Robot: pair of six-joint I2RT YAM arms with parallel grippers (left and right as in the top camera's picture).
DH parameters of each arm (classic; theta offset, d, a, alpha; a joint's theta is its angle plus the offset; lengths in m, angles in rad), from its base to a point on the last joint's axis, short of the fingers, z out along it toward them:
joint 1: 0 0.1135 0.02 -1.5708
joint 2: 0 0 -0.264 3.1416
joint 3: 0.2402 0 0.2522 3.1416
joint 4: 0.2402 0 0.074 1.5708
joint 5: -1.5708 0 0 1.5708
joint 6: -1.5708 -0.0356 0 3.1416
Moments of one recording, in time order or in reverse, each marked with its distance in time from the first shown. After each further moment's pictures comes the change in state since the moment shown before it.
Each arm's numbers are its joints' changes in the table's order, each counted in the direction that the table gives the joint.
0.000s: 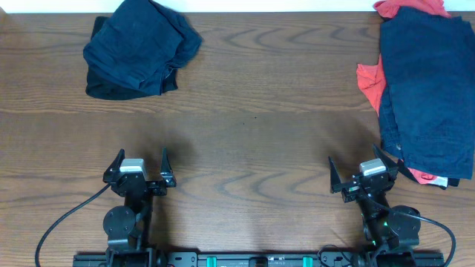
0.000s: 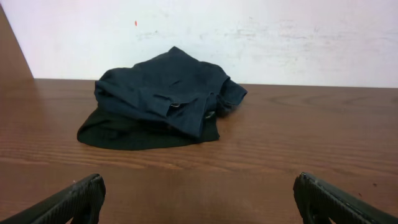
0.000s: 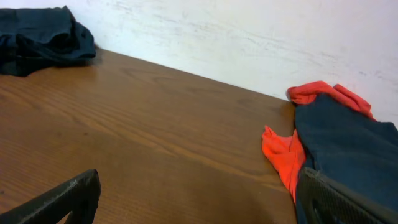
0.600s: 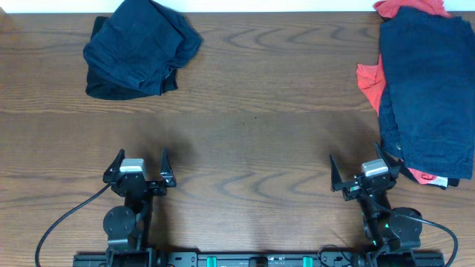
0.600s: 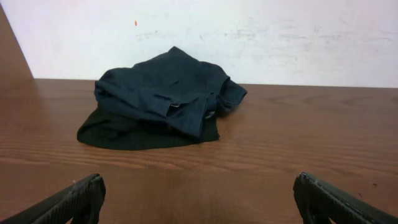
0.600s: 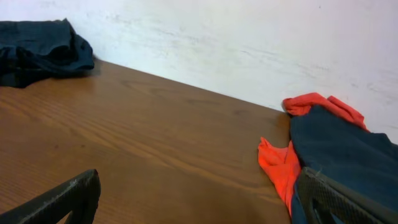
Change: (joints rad) left arm 0.000 0.000 0.000 0.000 0.000 0.000; right arm 0.000 0.000 0.000 -0.046 -0.001 -0.004
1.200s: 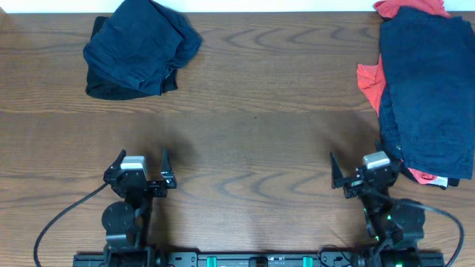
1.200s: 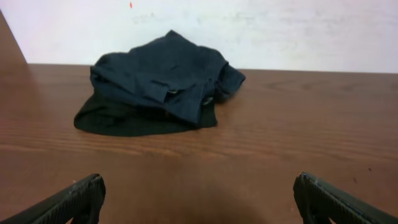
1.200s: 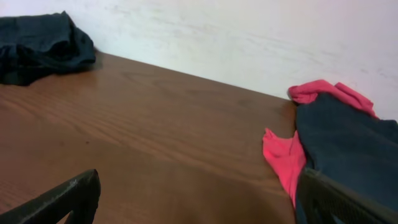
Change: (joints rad) left arm 0.000 0.084 0.065 0.056 -0.005 0.000; right arm 0.000 0.180 0.102 -0.001 0.000 -0.026
